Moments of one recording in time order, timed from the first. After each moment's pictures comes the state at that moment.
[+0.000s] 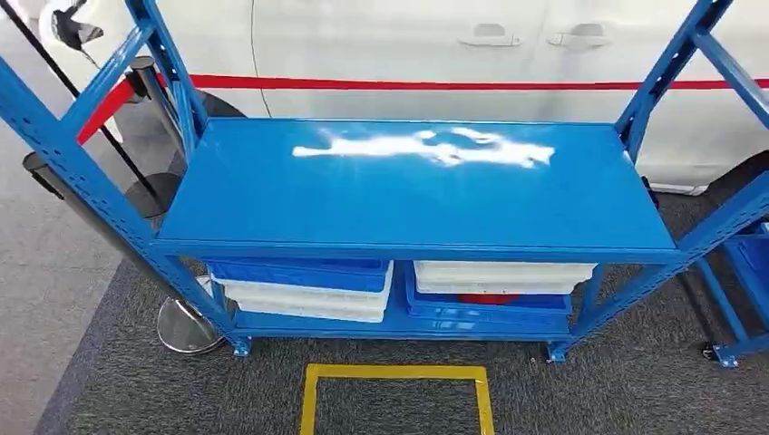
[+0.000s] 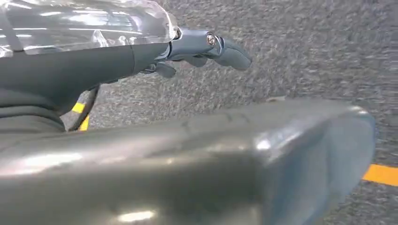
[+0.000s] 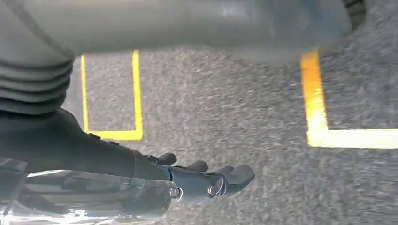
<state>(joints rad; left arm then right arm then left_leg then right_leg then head) -0.03 -0.29 1.45 -0.67 -1.30 -0.08 -0.29 -0.03 0.36 -1.40 -0.62 1.35 0.04 -0.06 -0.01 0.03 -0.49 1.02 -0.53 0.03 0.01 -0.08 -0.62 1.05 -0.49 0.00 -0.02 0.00</state>
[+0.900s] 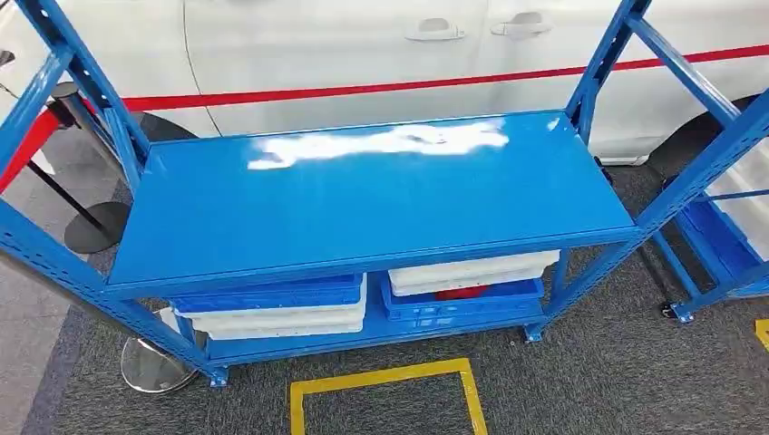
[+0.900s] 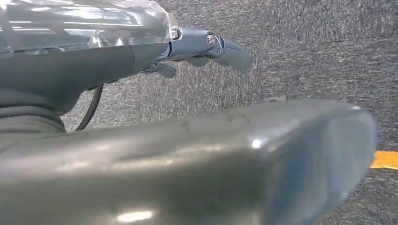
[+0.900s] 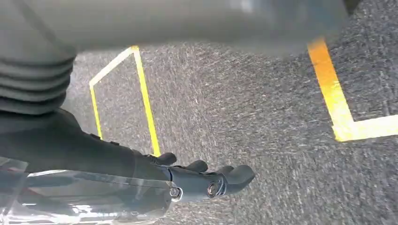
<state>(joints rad) -0.04 -0.30 1.45 -0.70 -1.31 -0.09 -0.28 -0.03 0.36 -1.40 -0.61 1.35 0.00 -0.03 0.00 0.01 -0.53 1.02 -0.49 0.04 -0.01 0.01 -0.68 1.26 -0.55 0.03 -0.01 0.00</state>
